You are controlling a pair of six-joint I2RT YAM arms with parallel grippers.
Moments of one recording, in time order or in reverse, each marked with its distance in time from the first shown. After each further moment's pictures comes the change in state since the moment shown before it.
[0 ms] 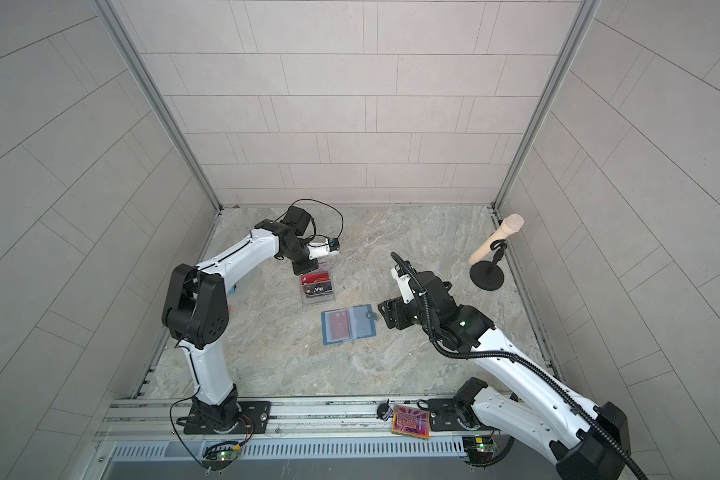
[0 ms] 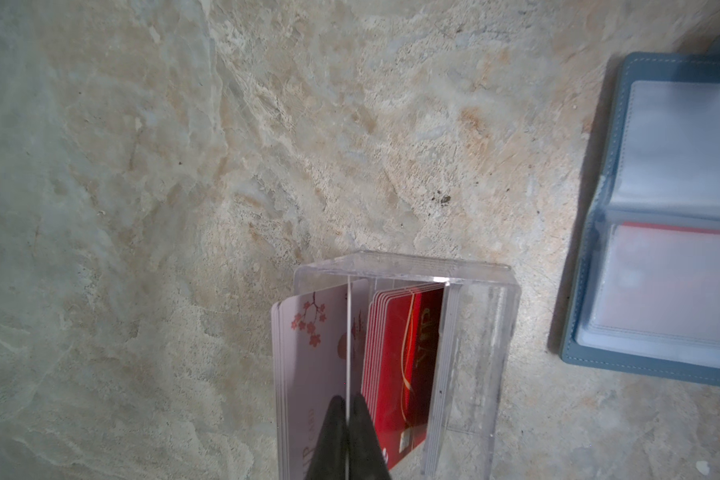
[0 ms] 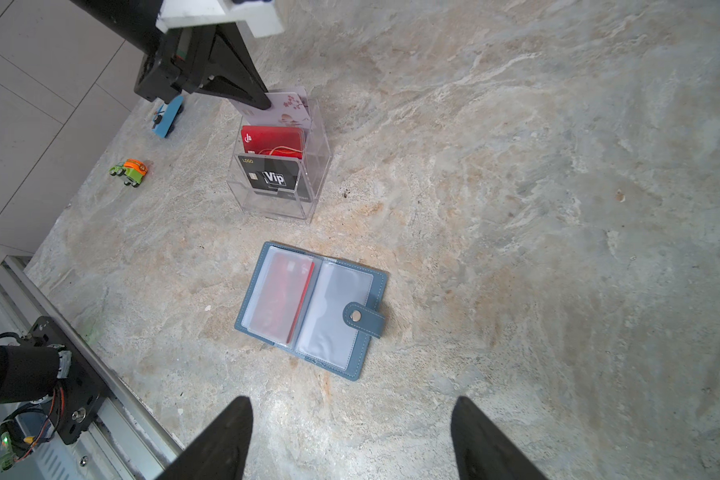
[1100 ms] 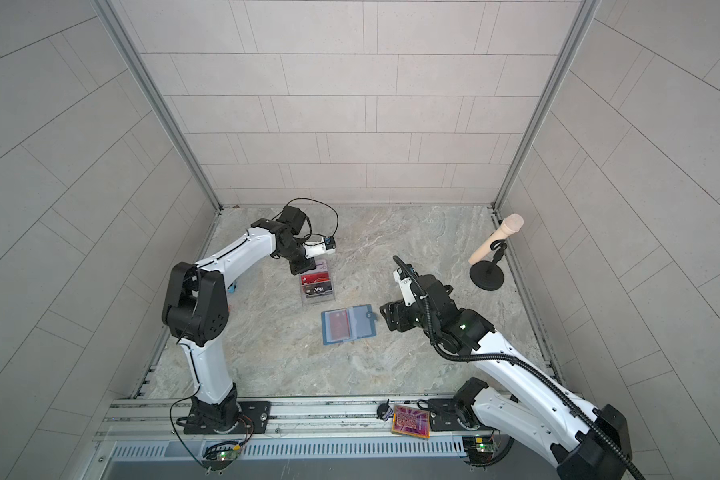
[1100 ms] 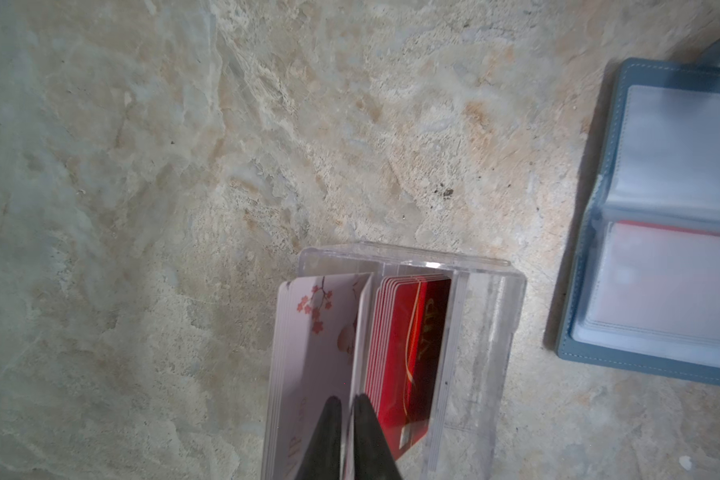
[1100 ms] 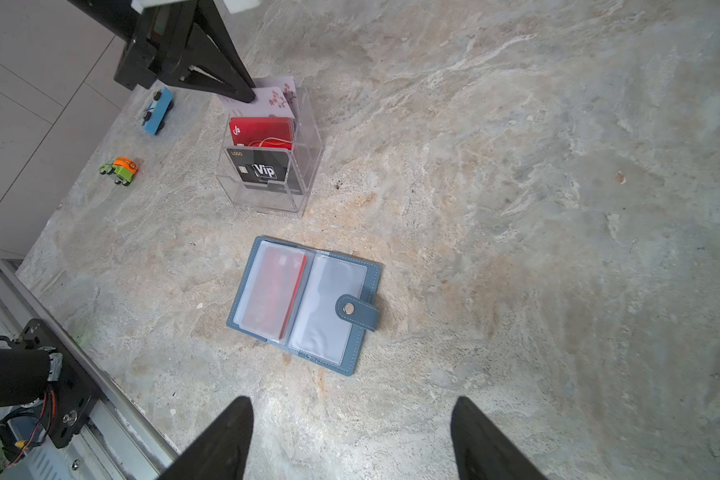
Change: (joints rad) left arm 0.044 0.017 0.003 -0.012 0.051 -0.014; right arm -0.011 -0.021 -0.050 0.024 0.000 0.013
